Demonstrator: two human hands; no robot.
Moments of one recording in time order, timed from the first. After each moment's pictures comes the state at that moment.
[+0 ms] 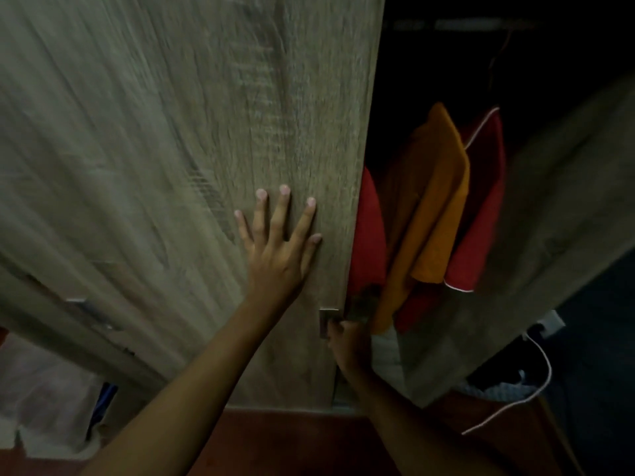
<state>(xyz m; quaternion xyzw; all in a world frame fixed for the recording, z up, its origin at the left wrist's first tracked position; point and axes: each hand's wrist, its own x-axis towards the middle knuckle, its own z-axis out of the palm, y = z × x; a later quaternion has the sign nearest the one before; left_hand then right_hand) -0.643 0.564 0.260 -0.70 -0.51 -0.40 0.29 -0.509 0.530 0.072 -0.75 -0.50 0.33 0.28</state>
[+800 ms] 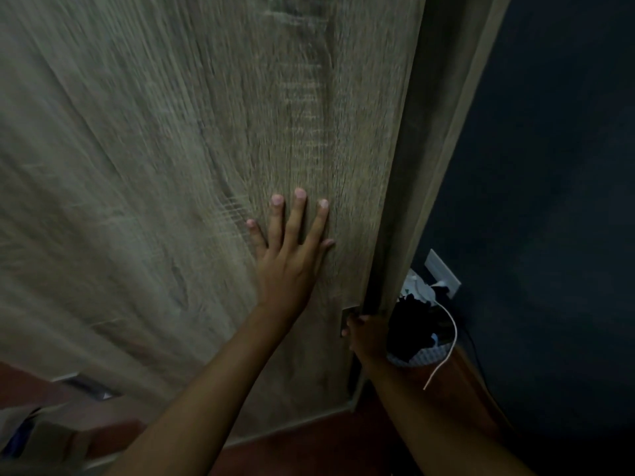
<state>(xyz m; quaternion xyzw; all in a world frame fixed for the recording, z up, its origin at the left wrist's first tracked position) -0.379 0.580 0.262 -0.73 -0.43 -0.43 0.31 -0.241 0.525 0.082 -0.76 -0.25 0.39 0.46</state>
